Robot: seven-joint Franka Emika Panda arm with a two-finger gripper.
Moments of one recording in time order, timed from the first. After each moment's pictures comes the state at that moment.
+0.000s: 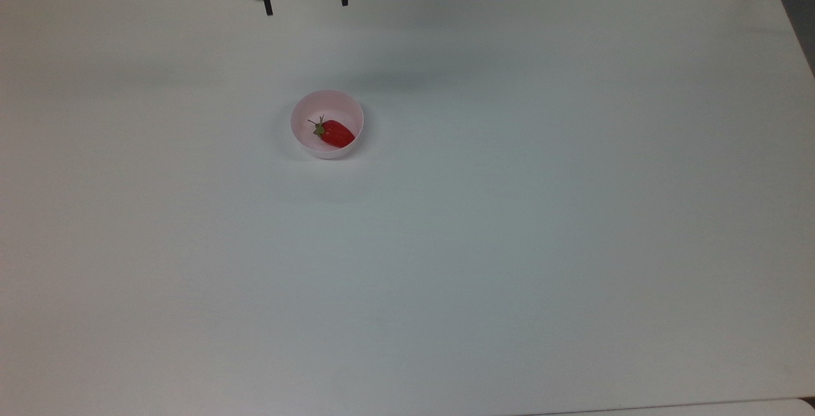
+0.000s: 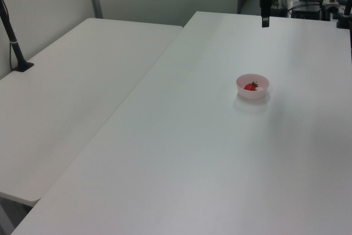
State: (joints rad) arm 0.09 0.04 -0.08 -1.65 -0.08 1.61 -0.27
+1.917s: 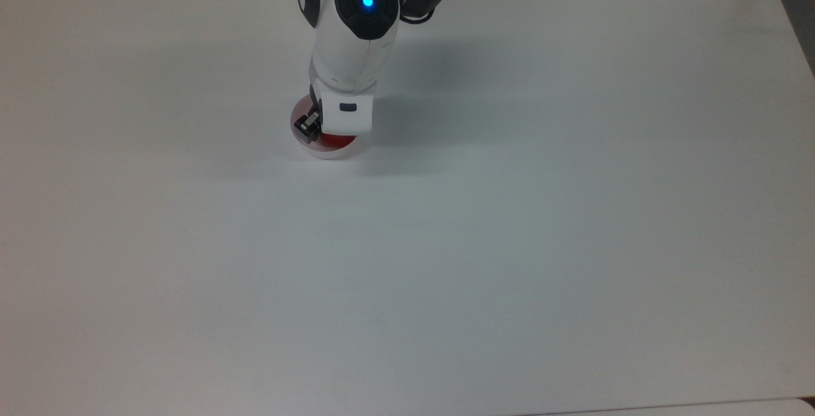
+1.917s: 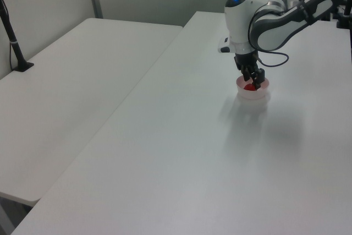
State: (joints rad) arm 0.08 0.31 -0.01 -1.90 -0.28 2.03 -0.70
